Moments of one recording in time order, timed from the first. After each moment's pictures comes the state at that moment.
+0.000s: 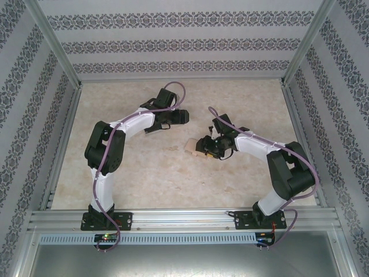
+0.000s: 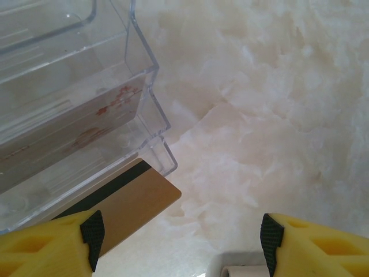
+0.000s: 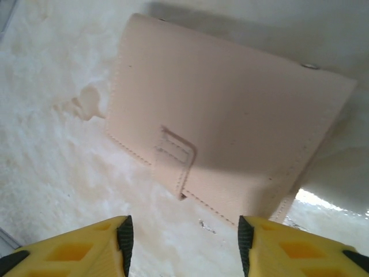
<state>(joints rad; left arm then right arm) -0.45 2.03 1.53 -0.39 0.19 -0.45 0.43 1.61 0.91 -0.43 -0.45 0.70</state>
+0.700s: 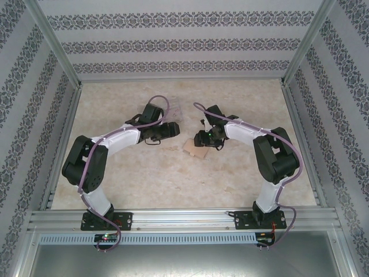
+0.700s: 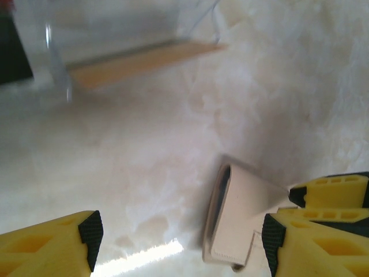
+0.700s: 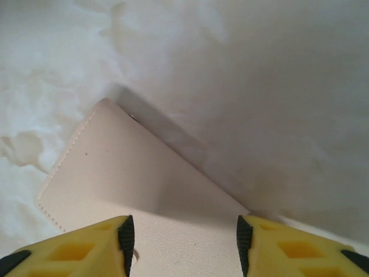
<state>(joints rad) -0.44 1.73 1.08 -0.26 0.28 -0.68 0.45 1.83 1.14 -0.54 -0.30 0.41</state>
